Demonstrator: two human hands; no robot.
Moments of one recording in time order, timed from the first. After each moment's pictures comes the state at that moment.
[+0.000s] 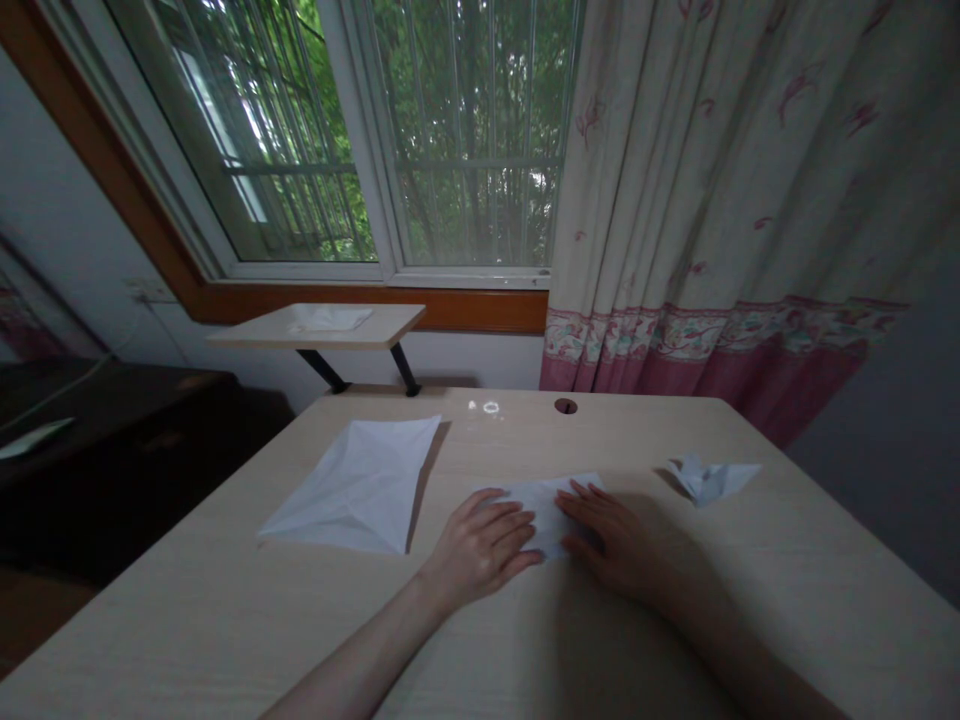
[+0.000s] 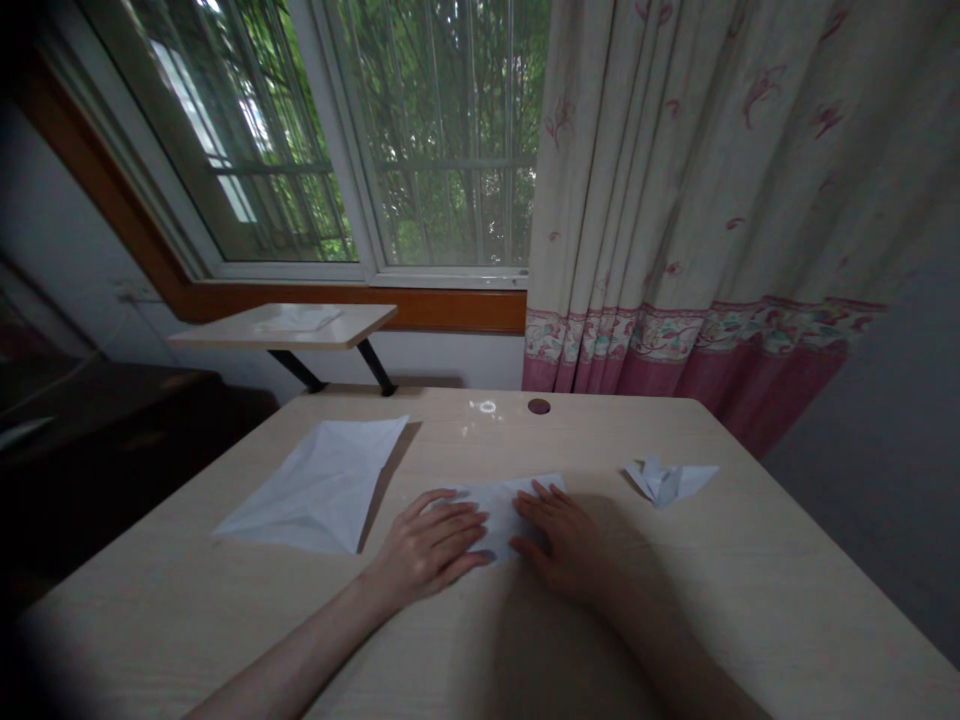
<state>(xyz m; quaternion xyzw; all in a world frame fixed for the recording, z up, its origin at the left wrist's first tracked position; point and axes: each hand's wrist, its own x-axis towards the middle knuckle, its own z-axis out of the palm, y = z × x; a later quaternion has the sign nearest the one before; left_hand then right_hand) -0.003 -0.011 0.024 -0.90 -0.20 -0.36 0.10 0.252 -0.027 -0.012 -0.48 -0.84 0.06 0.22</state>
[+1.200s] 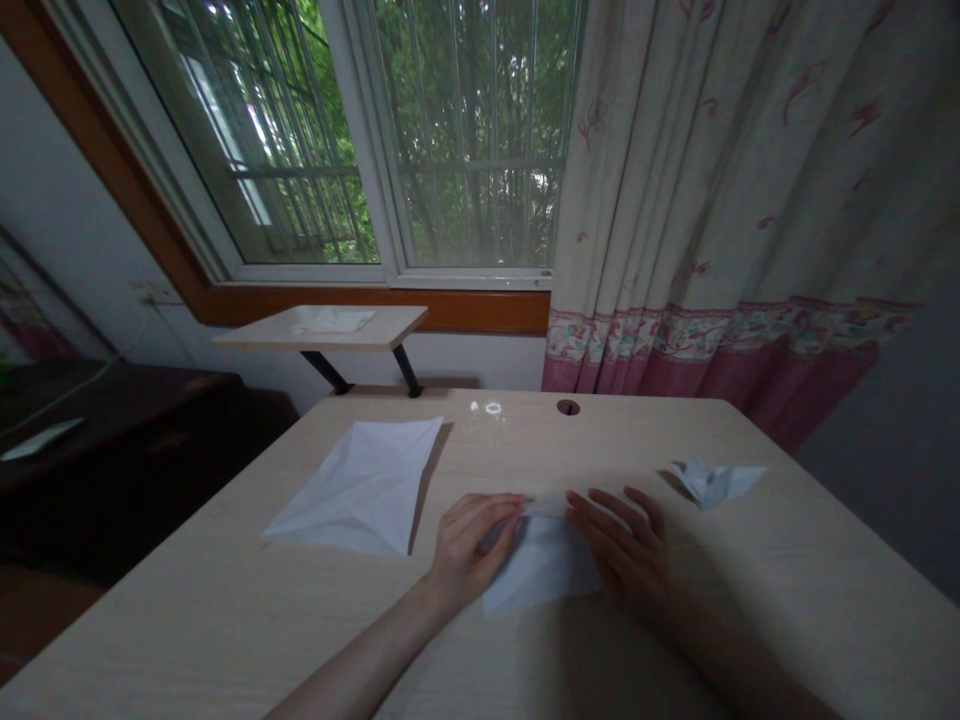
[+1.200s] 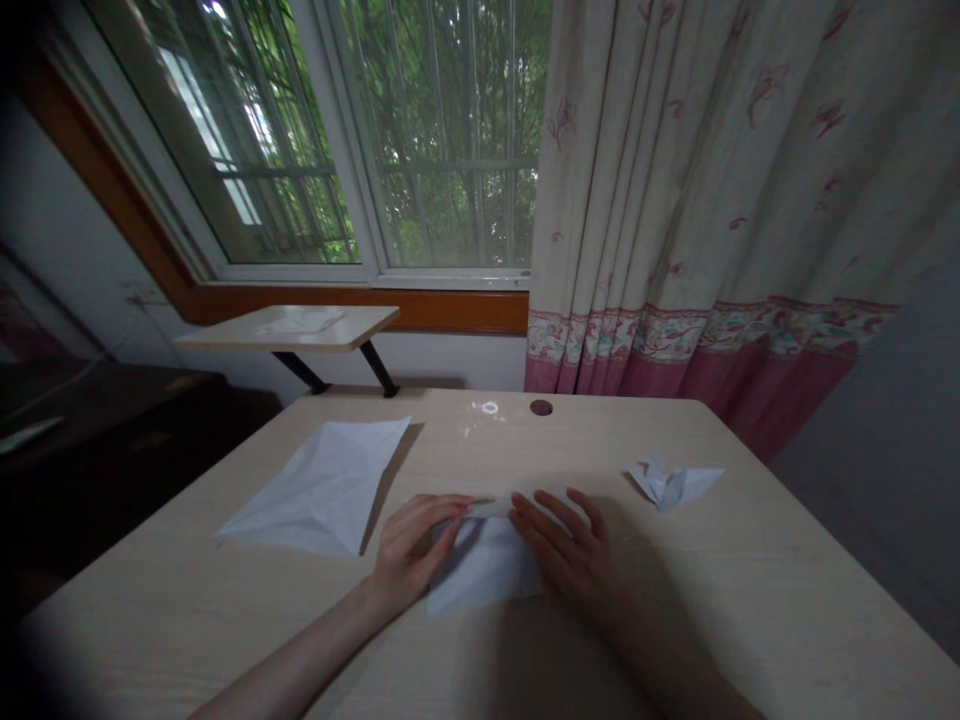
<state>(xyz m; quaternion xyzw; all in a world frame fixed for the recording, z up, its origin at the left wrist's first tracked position) -0.005 -0.016 0.029 -0.81 -0.26 -0.52 -0.07 0.254 -0.048 -0.001 -0.40 -0.84 -0.21 0.30</state>
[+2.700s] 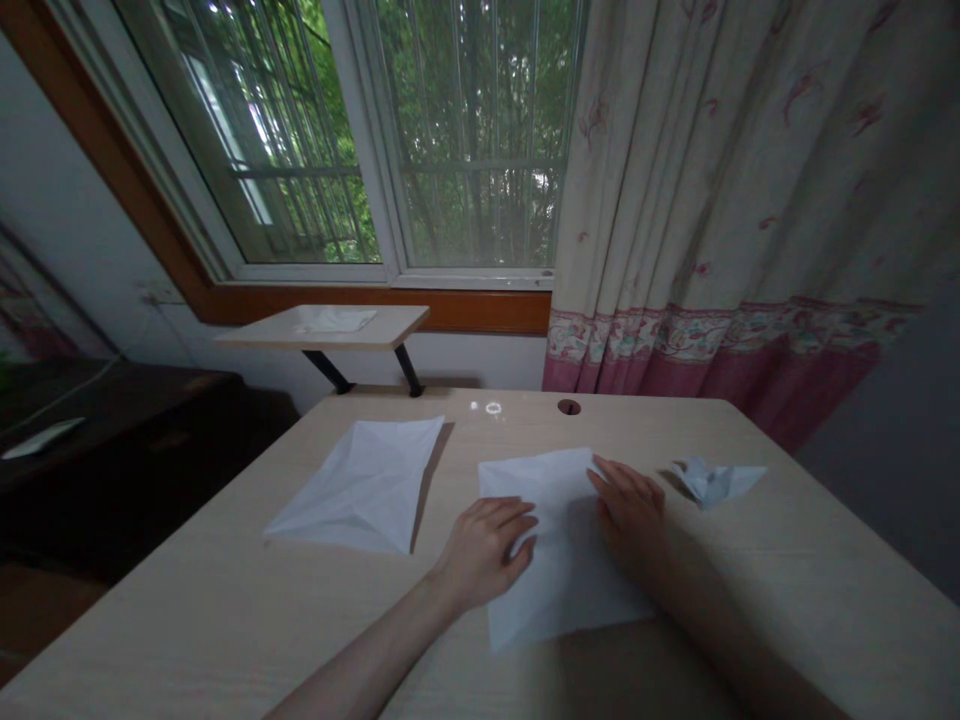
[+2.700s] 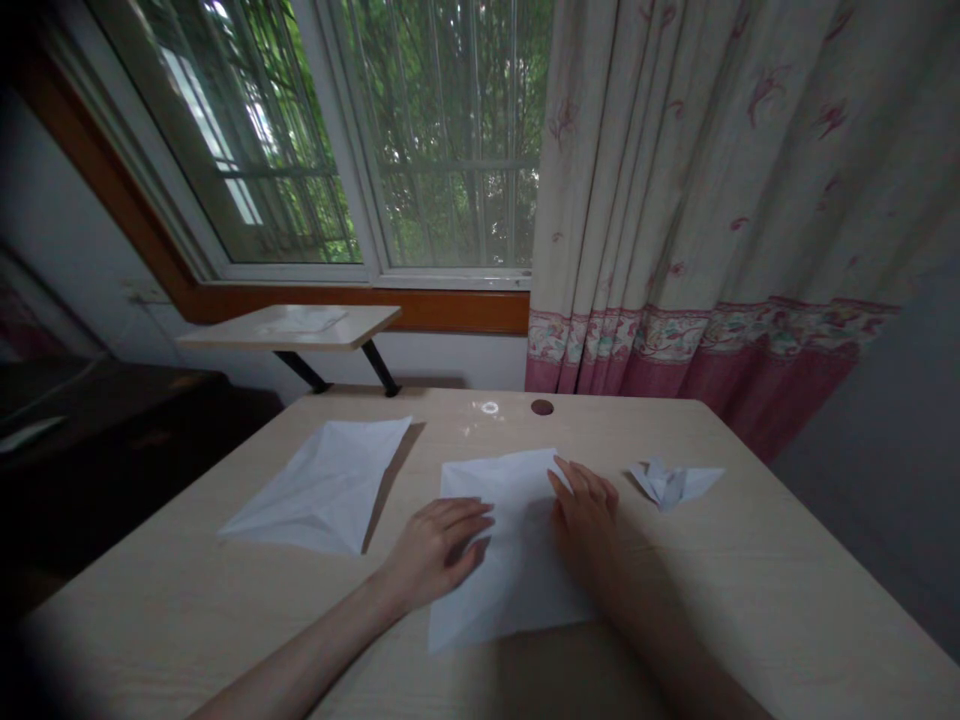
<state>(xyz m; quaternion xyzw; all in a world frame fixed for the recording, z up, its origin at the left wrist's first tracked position) -0.001 -0.011 0.013 -0.90 -0.33 -0.27 -0.04 0.262 -0.010 -0.035 -0.57 -0.74 -0.18 0.31</state>
